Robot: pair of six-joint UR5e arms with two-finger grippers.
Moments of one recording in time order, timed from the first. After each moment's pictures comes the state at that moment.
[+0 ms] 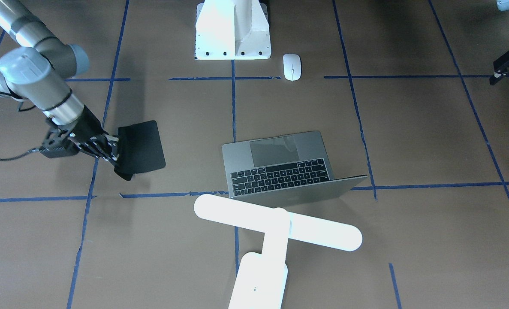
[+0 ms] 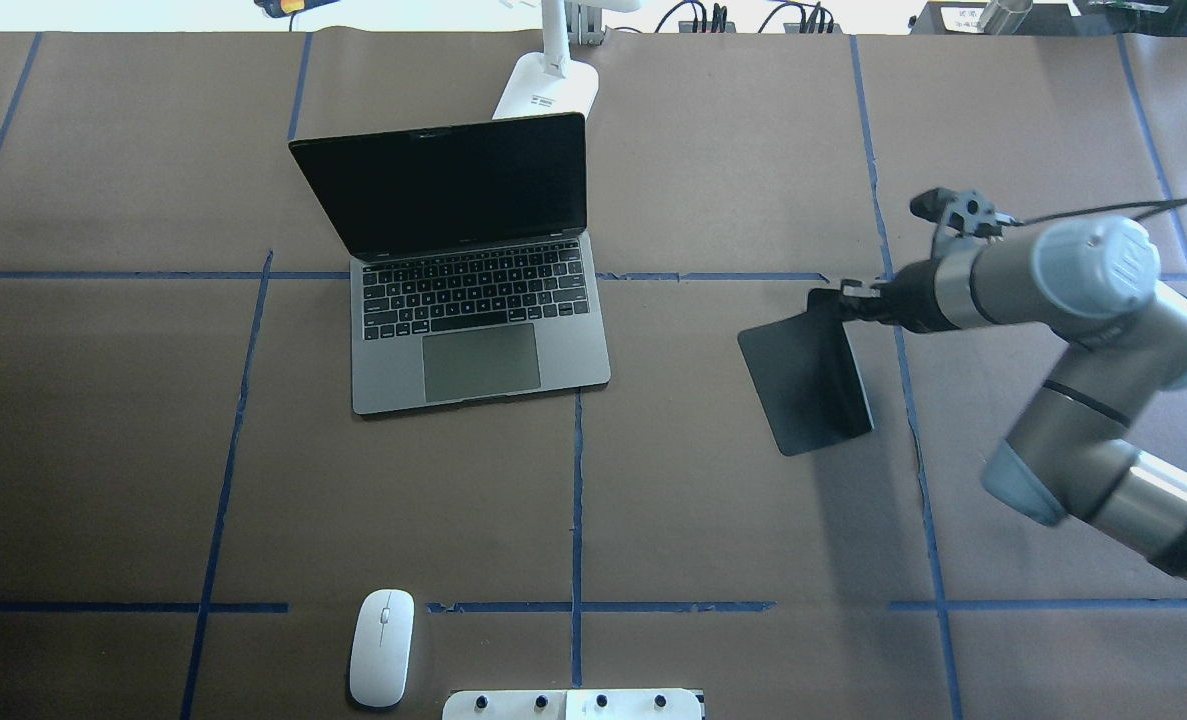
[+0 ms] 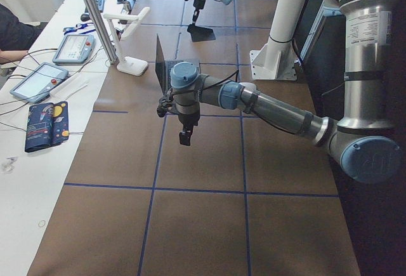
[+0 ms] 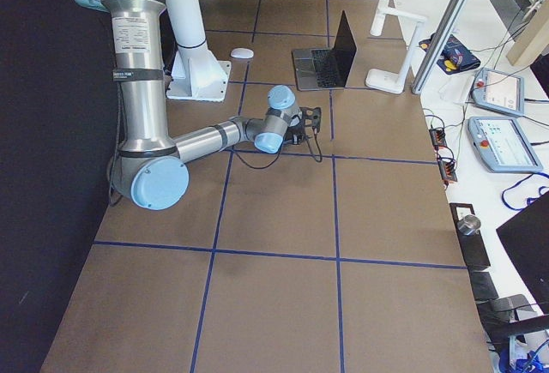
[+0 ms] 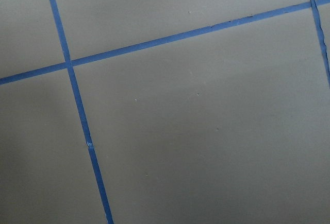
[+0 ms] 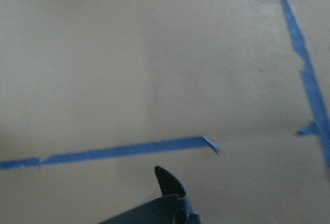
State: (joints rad) left arm -1.37 -1.48 -2.02 -1.41 -2.34 -0.04; right arm 0.76 -1.26 1.54 -0.78 1.93 1.32
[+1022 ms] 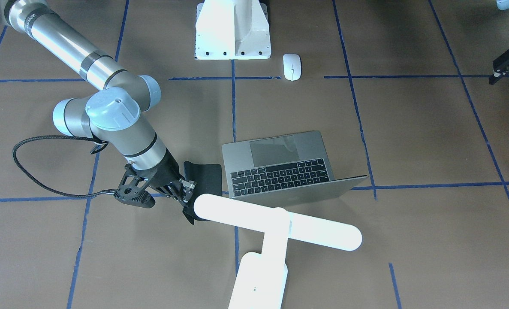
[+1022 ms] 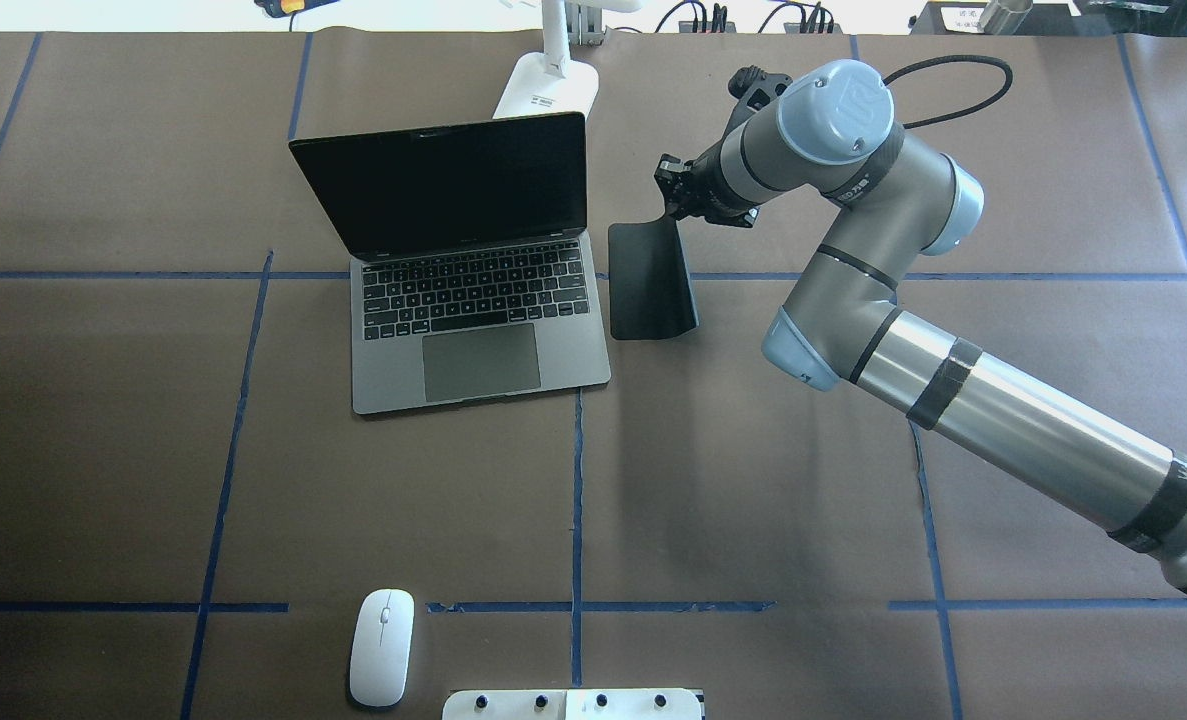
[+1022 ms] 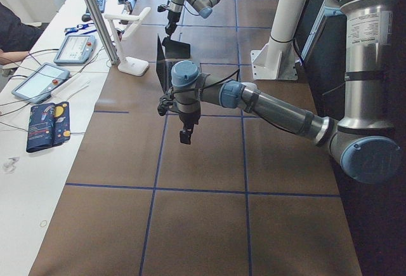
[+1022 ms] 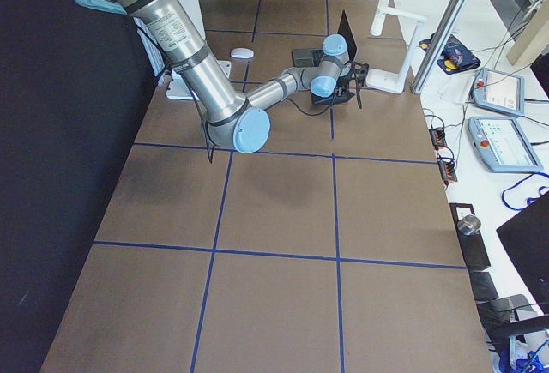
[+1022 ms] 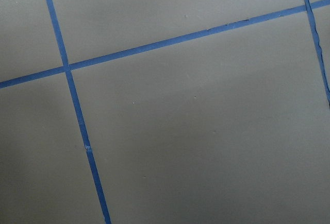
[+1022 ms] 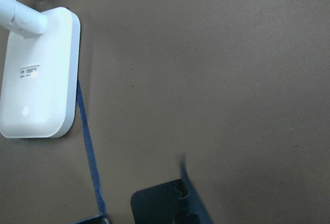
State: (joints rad) left arm -1.37 -1.48 -2.03 -1.41 -2.34 -0.04; right arm 0.75 -0.85 1.26 -0.92 1.92 1.52
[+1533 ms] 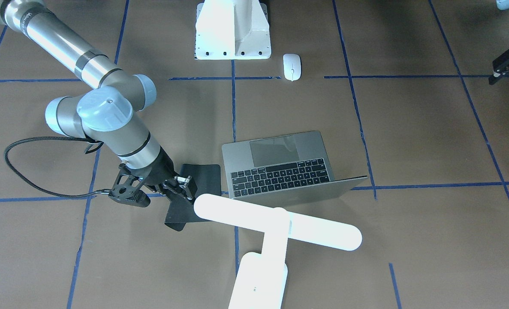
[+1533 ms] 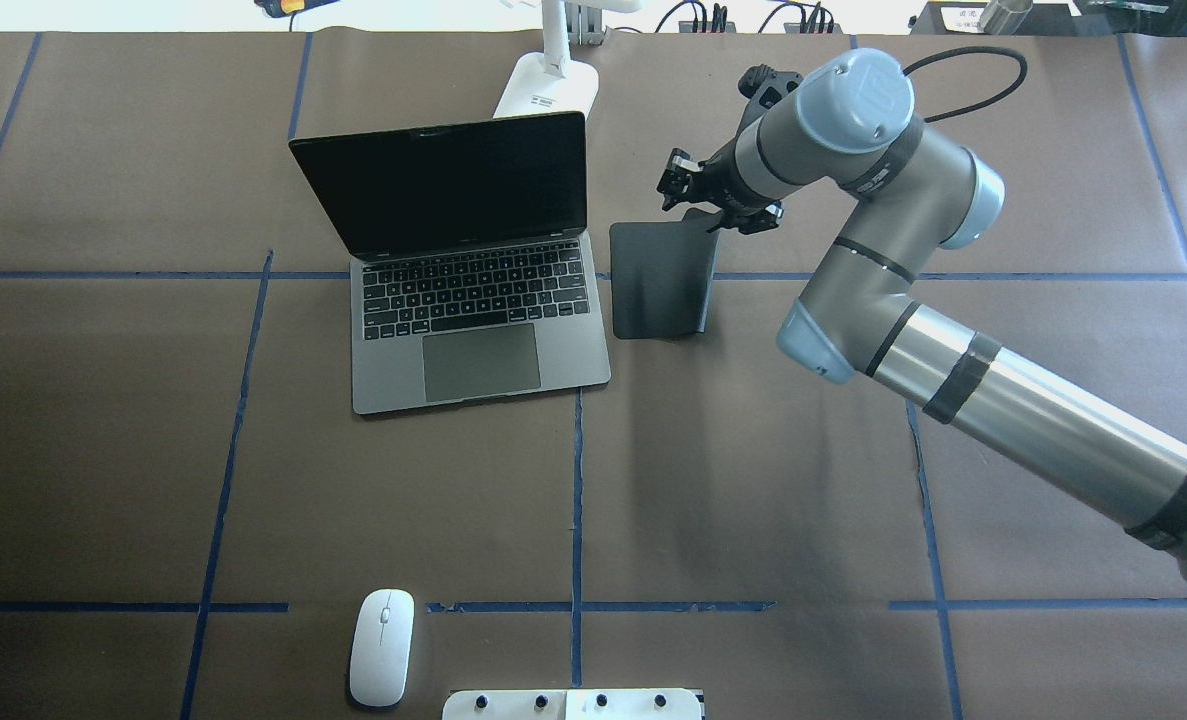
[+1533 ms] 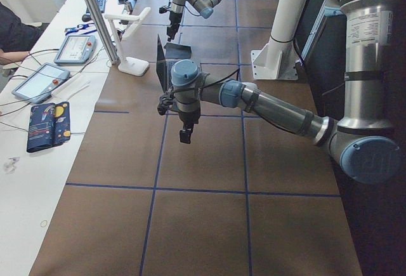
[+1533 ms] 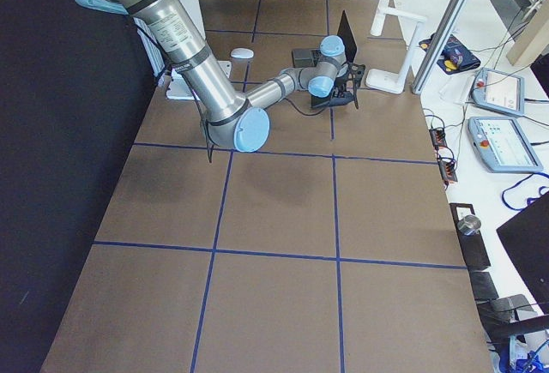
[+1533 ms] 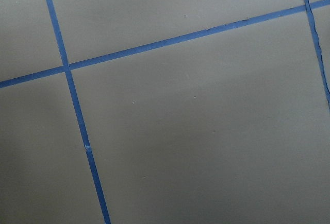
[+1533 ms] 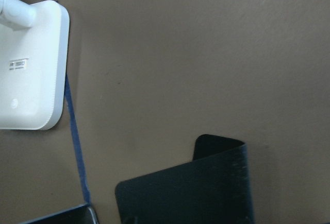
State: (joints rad) left arm -1.36 -1.49 -2.04 -1.41 -2.34 -0.07; right arm 0.82 -0.88 1.31 -1.00 2.04 1.43
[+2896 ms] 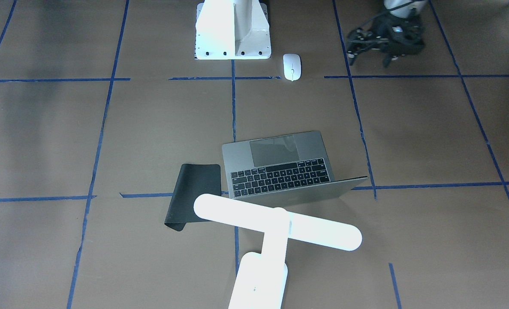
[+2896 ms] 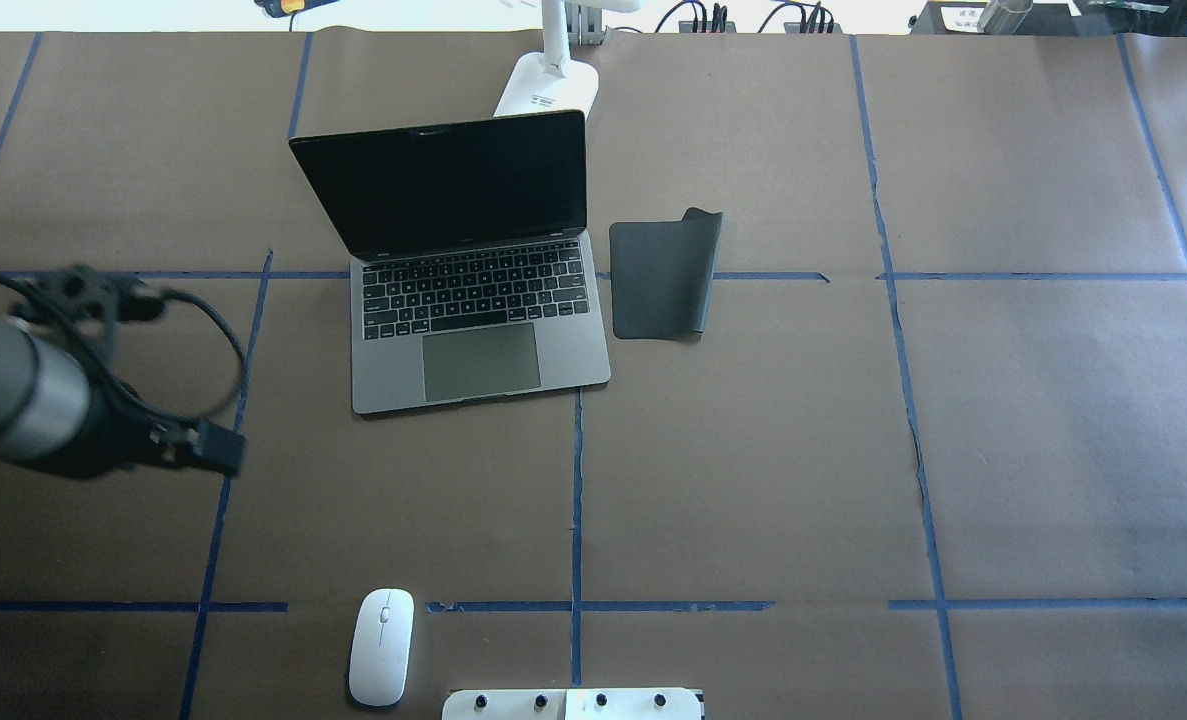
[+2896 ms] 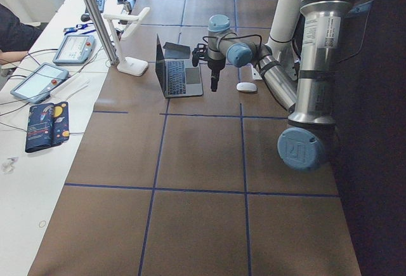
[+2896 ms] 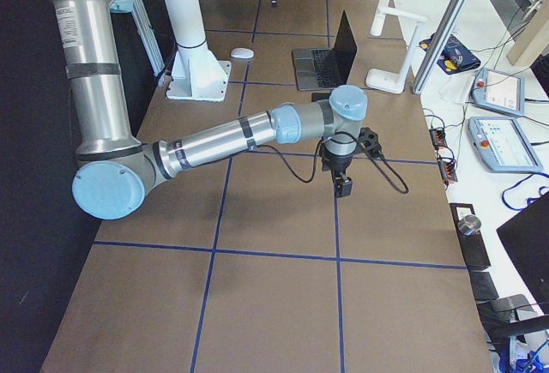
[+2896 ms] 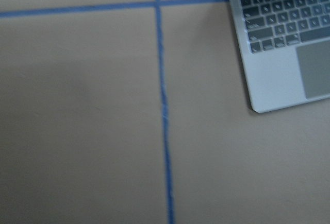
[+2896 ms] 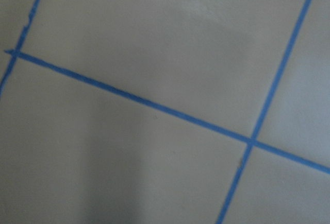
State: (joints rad) left arm -0.54 -1.66 -2.33 -1.47 -1.94 -1.14; right arm 1.47 -1.52 1.80 -1.72 2.30 -0.20
